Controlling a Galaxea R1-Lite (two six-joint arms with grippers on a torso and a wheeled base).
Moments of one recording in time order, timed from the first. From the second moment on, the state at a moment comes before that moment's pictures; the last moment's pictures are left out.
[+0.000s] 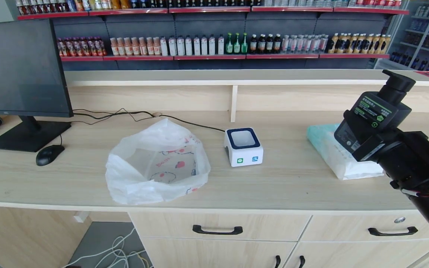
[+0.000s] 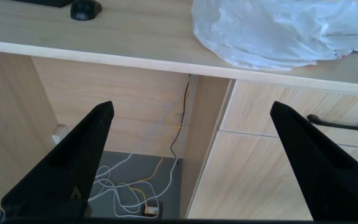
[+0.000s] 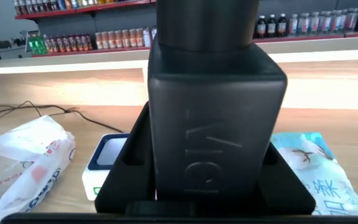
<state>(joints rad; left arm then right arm) 0.00 0.00 0.00 0.00 0.00 -0.03 0.35 1.58 -0.35 -1.57 -0.15 0.01</state>
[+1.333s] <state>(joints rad) 0.00 0.00 0.00 0.00 0.01 -0.03 0.36 1.61 -0.36 -1.57 -0.15 0.02</state>
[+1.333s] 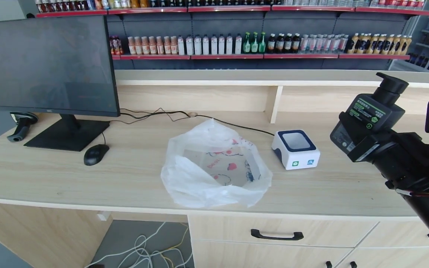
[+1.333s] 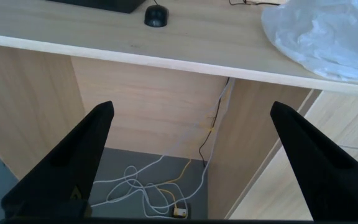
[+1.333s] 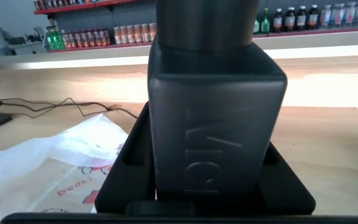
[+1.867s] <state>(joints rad) 0.00 0.00 0.00 0.00 0.01 -0.03 0.36 1.61 -0.36 -1.57 -0.15 0.03</state>
